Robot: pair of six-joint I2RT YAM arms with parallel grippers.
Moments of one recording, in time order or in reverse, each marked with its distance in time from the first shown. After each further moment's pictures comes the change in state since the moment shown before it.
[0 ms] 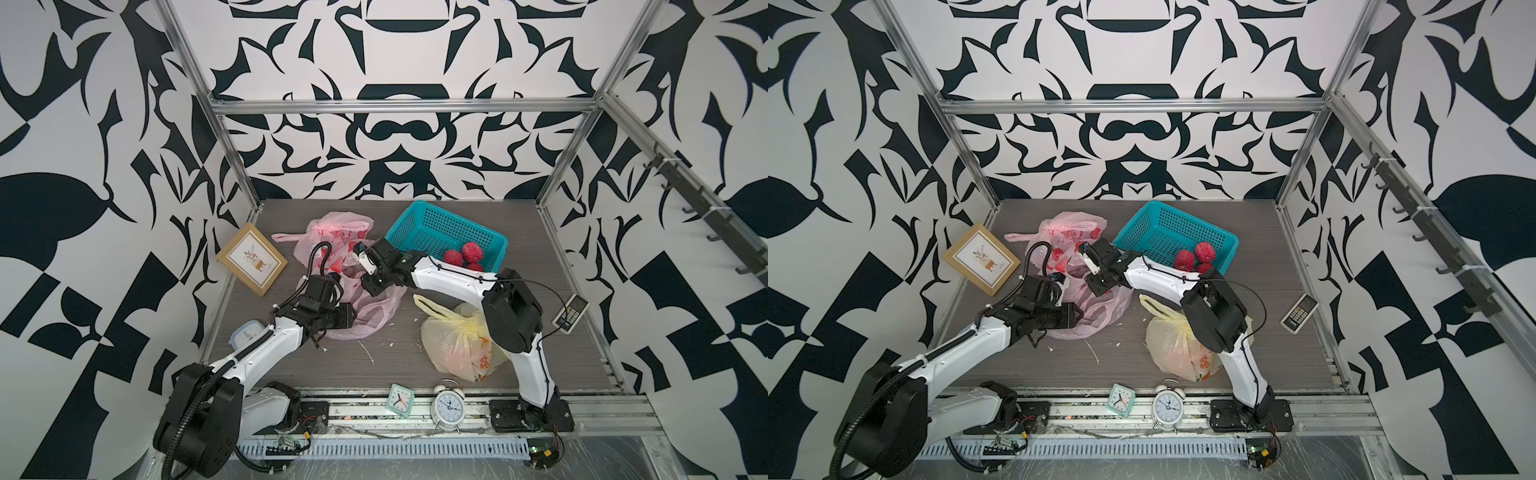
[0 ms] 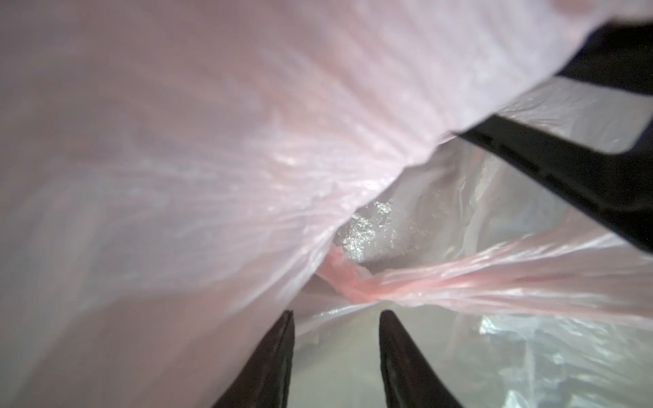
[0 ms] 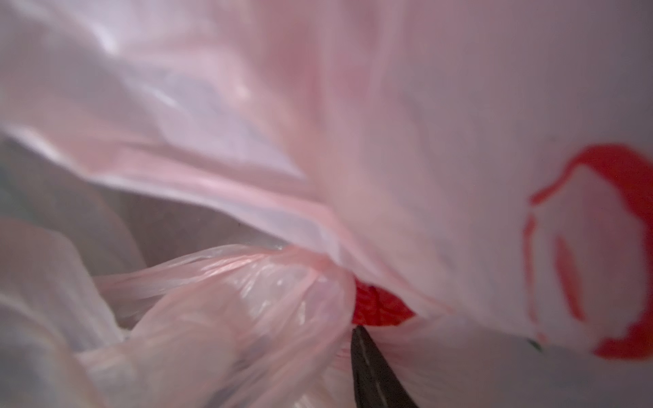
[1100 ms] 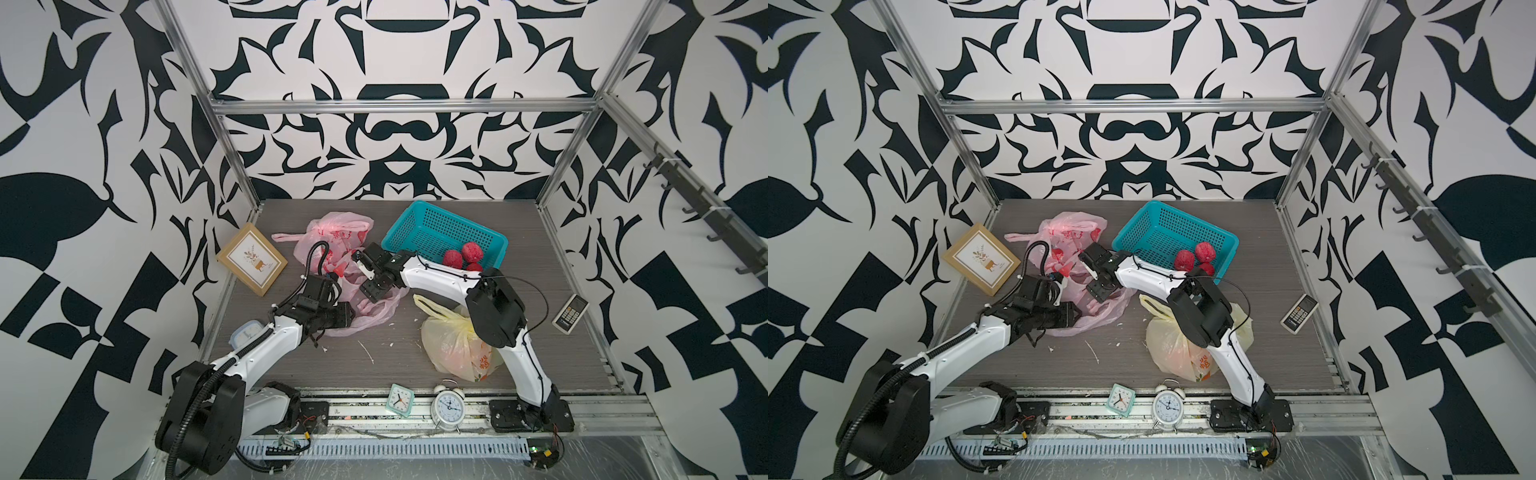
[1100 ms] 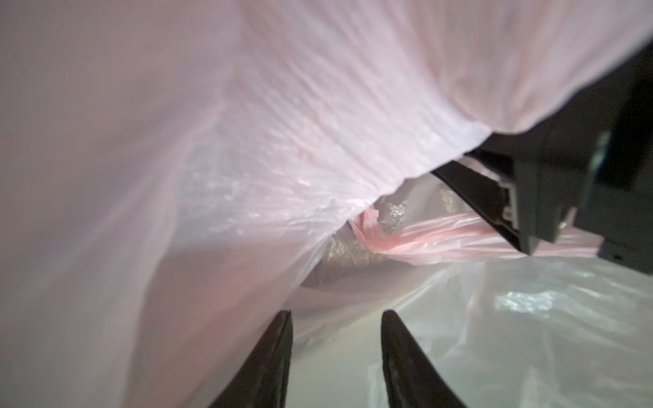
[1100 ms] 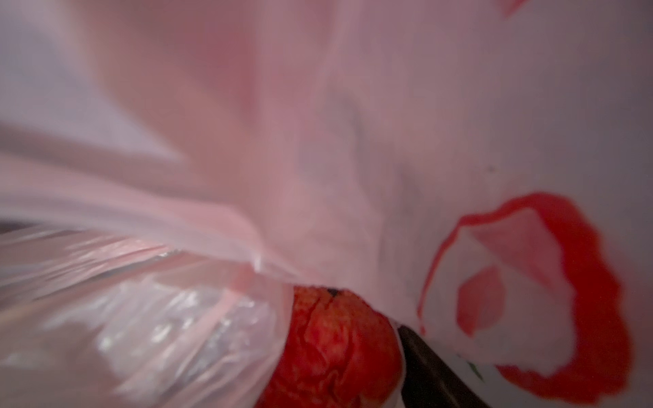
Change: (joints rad) left arm 0.026 0.014 0.000 0.002 0.003 0.003; right arm 0.012 0.135 0.123 -0.178 0.135 -0.099
